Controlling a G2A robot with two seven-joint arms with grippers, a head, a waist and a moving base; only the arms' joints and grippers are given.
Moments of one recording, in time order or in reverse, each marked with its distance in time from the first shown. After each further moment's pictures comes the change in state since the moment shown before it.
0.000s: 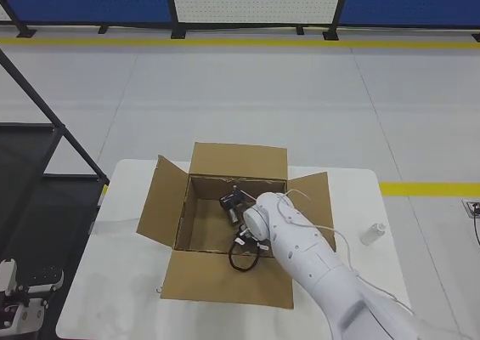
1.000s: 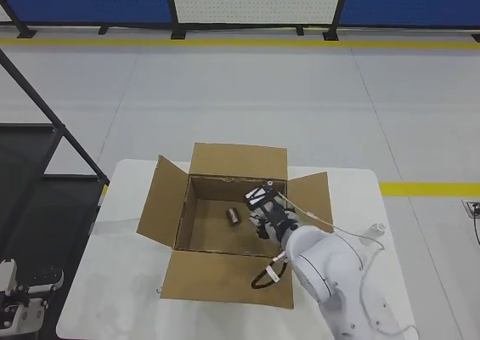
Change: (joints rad) left arm 0.000 0.000 0.000 0.000 0.000 0.000 0.000; right arm -0.730 0.288 0.458 -1.478 -0.542 0.014 0.146
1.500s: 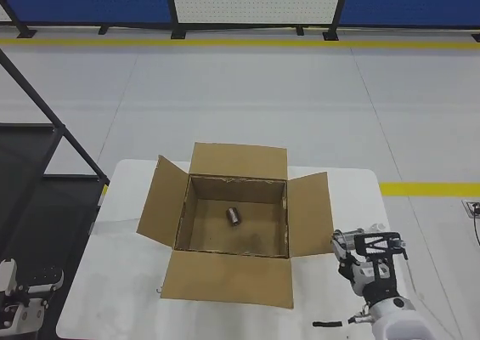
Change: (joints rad) left arm 0.000 0.000 0.000 0.000 0.000 0.000 0.000; right arm -0.666 0.042 0.361 -0.488 0.002 0.169 -0.347
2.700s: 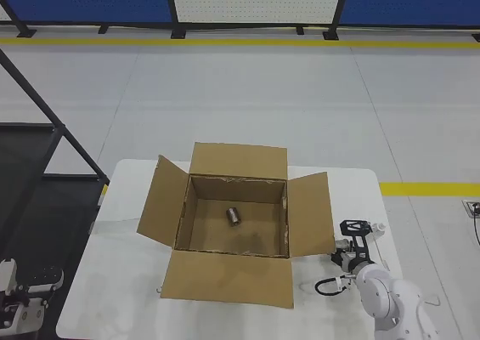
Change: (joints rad) left arm 0.000 0.000 0.000 0.000 0.000 0.000 0.000; right arm 0.439 0.034 0.058 0.850 0.209 -0.107 0.003
